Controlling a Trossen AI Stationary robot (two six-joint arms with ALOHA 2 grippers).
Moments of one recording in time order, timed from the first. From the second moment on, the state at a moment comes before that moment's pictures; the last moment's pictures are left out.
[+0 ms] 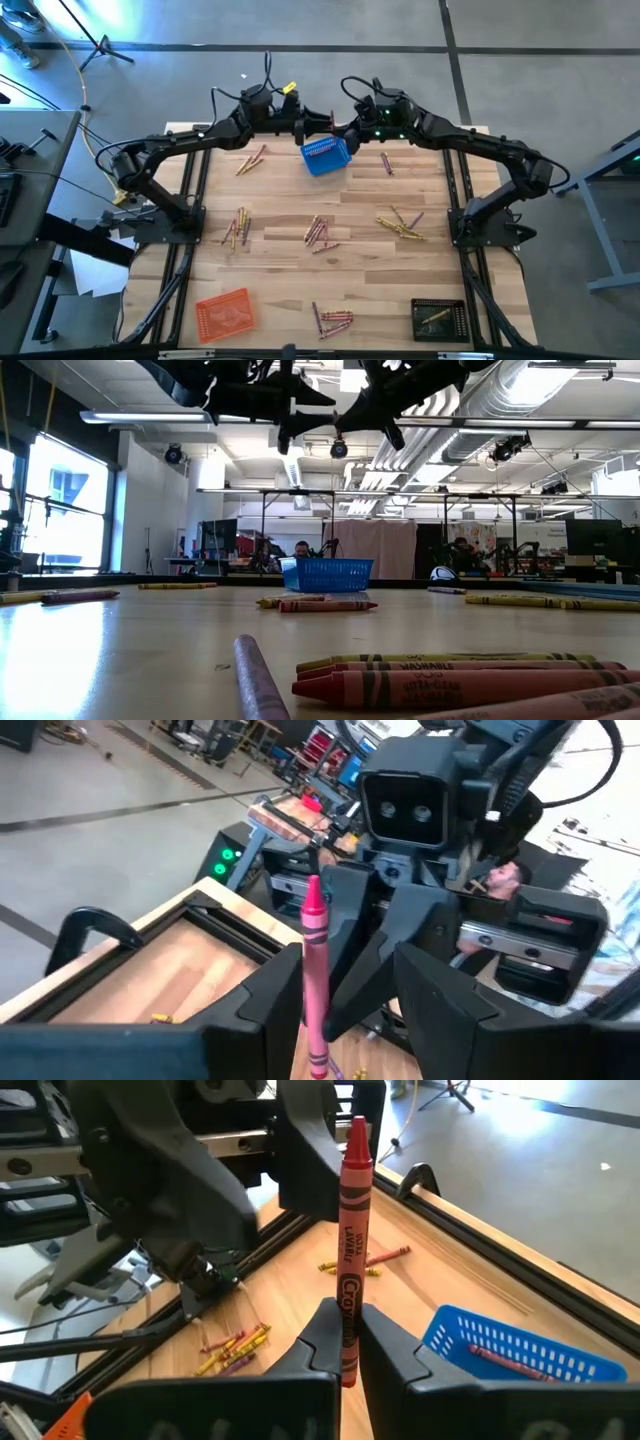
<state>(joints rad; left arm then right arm) 0.57 1.55 1.12 0.39 0.46 -0.52 -0.46 1.49 1.29 -0.21 -0.21 0.42</state>
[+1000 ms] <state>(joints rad) 0.51 1.55 1.12 0.39 0.32 -0.40 -0.44 1.49 1.29 -0.16 -0.21 0.42</state>
